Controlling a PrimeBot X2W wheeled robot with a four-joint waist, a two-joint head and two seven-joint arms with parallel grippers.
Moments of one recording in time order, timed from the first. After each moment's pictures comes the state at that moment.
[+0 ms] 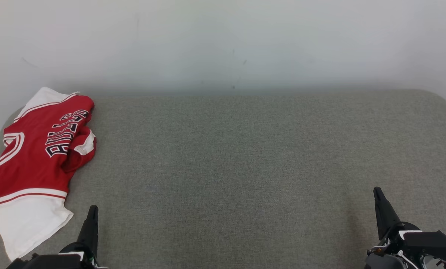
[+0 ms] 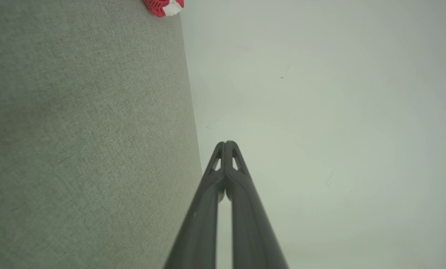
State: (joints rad) left arm -0.10 0.05 0.11 0.25 -1.61 -0.13 0.12; right arm -0.11 -0.05 -0.11 0.24 1.61 0.13 0.11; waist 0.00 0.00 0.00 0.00
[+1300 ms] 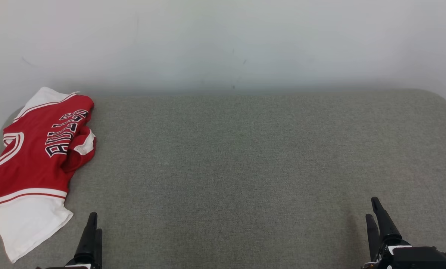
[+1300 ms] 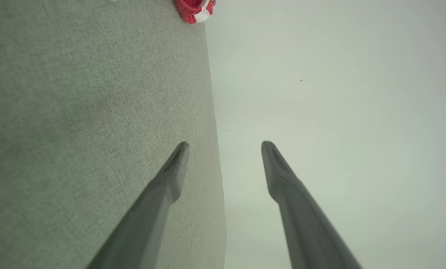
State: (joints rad) left arm -0.06 0.04 0.10 0.26 -1.57 -0.12 0.07; right arm -0.05 -0.04 -0.08 0.27 1.55 0.13 0.07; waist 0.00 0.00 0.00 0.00
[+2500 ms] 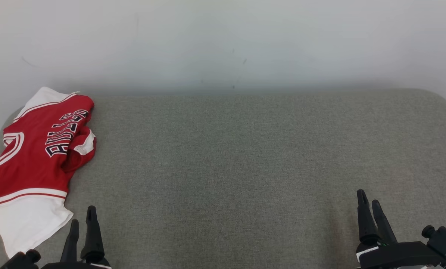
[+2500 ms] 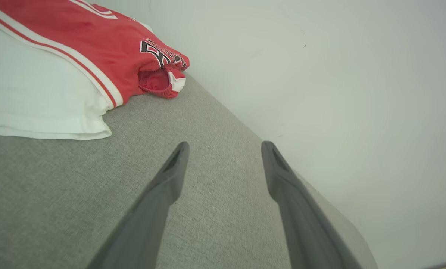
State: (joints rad) left arm -0.02 0.06 0.07 0.14 -0.84 -0.06 -0.07; right arm -0.03 -0.04 -0.02 0.19 0.84 0.13 -0.07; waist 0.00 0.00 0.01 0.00
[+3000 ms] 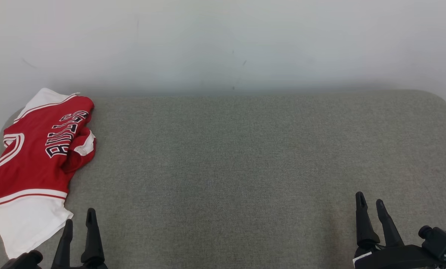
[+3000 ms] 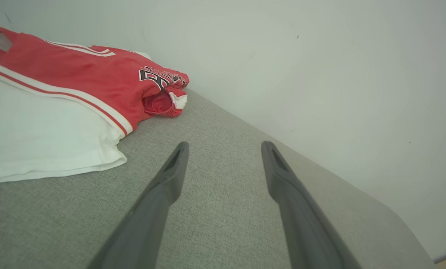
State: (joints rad) left arm 0.00 0.09 0.06 0.13 -0.65 -0.07 -0.12; right arm -0.02 -0.04 -0.03 0.18 0.62 0.13 -0.12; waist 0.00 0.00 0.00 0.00
